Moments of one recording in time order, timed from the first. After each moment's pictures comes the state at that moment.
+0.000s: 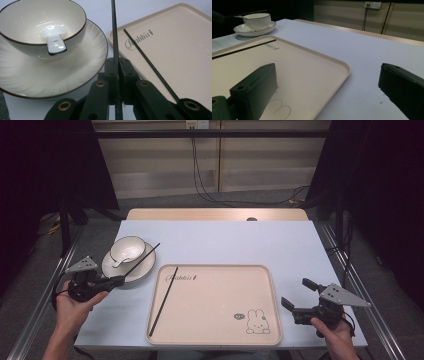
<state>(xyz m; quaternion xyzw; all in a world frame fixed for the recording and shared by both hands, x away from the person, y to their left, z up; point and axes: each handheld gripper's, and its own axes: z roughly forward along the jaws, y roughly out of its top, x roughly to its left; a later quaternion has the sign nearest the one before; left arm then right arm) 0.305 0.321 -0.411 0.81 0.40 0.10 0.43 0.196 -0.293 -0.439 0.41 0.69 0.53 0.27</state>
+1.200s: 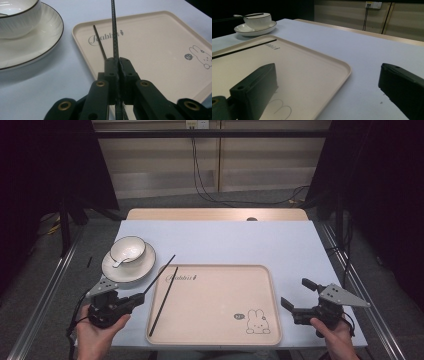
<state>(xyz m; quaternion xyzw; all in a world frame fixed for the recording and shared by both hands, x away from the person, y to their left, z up) 0.236 0.246 -0.404 0.77 0.46 0.10 0.43 0.196 -0.292 -0.439 0.41 0.69 0.53 0.27</state>
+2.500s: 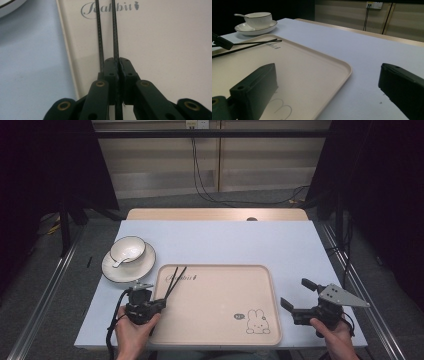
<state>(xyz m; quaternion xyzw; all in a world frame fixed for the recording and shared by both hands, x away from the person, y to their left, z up) 0.258 0.185 -0.452 0.76 0.55 0.08 0.33 0.196 -0.291 -0.439 0.40 0.70 0.53 0.27</state>
